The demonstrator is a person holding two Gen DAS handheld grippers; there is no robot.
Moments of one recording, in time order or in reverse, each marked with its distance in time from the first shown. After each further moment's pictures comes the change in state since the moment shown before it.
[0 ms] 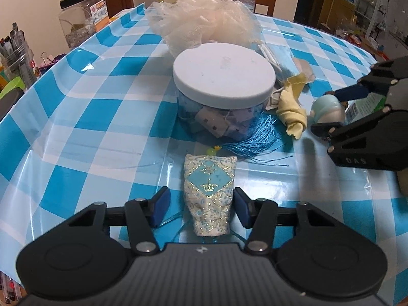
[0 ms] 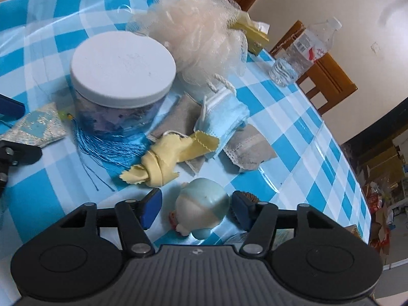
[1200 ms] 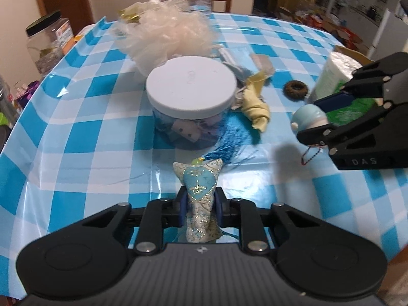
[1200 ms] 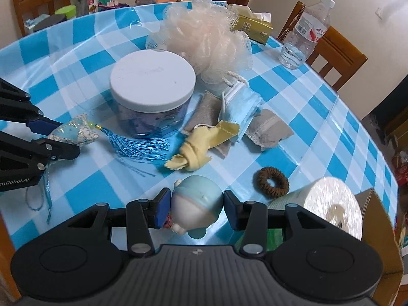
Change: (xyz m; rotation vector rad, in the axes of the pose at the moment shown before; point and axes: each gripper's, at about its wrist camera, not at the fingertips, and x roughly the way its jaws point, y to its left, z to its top) left arm -0.033 0.003 0.009 0.175 0.026 -0.140; right arm -0.039 -0.006 -0.006 0.139 0.040 0.152
